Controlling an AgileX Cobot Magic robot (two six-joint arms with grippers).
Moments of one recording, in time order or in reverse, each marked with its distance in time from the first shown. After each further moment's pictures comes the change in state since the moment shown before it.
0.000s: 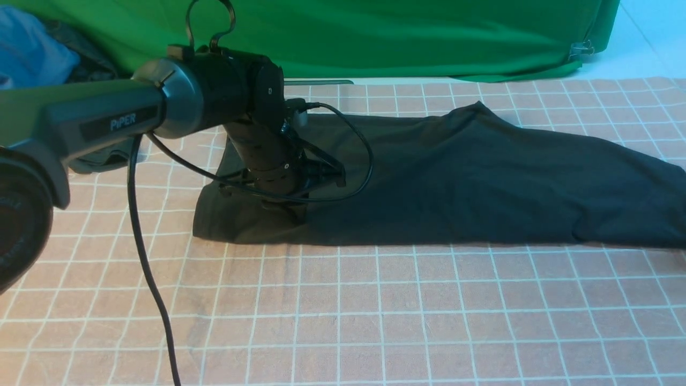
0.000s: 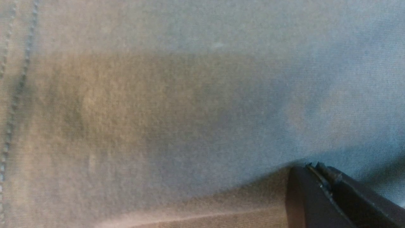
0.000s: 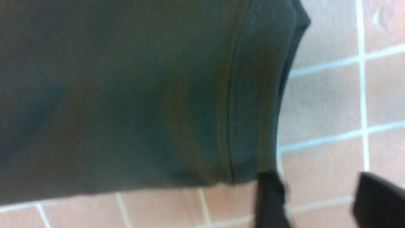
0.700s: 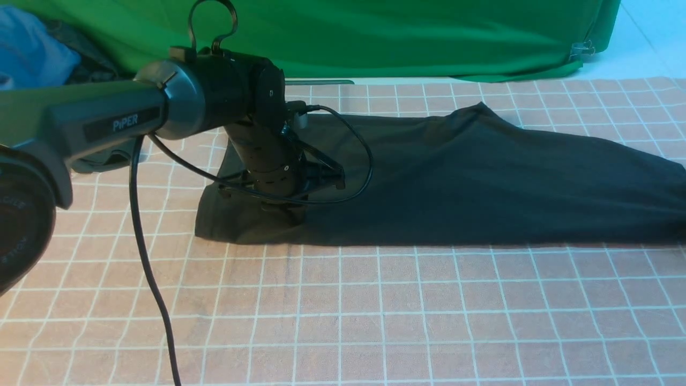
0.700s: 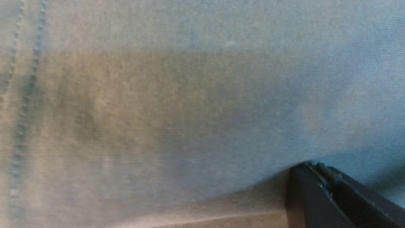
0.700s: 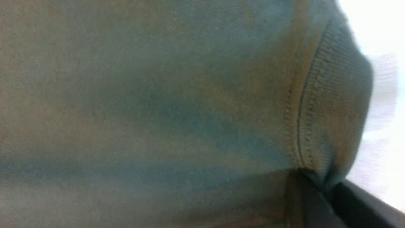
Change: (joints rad) right arm -0.020 0.090 -0.100 0.057 0.006 -0.075; left arm 0.000 0.004 0.000 0.007 0.009 0.001
